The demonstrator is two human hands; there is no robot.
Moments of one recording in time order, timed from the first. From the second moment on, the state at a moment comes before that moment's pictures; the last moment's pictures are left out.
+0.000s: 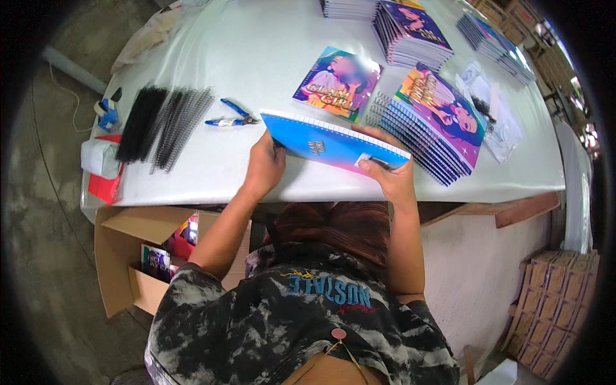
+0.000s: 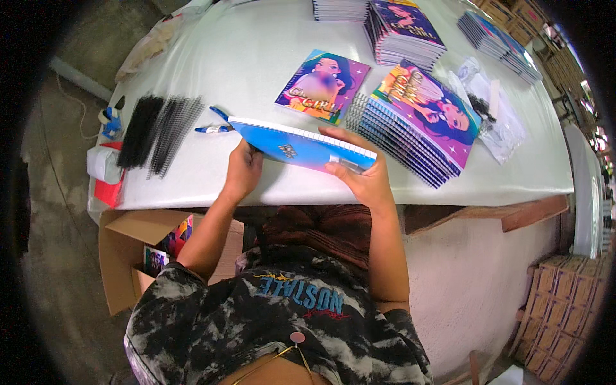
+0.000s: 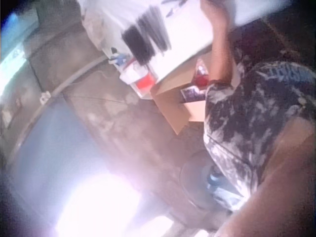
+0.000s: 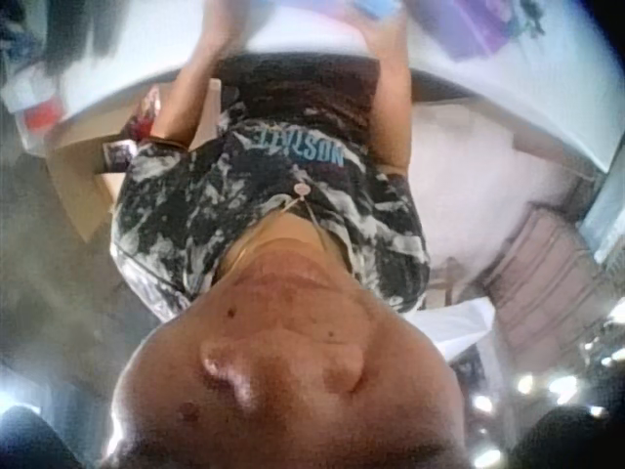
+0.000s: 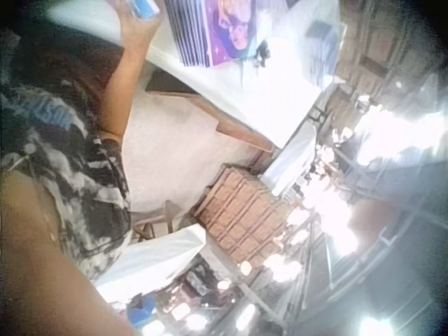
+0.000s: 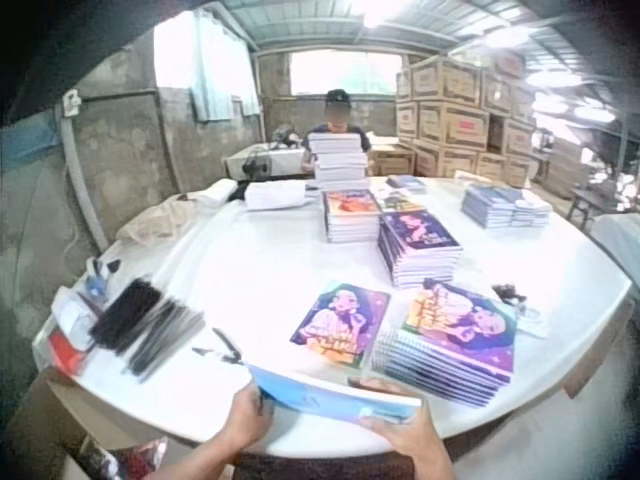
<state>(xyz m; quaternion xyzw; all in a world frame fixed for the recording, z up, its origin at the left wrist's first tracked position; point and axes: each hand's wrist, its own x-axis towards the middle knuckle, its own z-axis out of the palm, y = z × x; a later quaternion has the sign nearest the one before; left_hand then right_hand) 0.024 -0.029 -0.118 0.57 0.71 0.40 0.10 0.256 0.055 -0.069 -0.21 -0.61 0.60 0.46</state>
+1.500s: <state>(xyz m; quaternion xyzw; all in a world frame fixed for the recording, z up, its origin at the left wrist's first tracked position) 0.005 0.011 -0.026 0.63 0.60 0.42 0.26 0.294 0.067 -0.074 -0.26 -0.65 0.53 0.48</state>
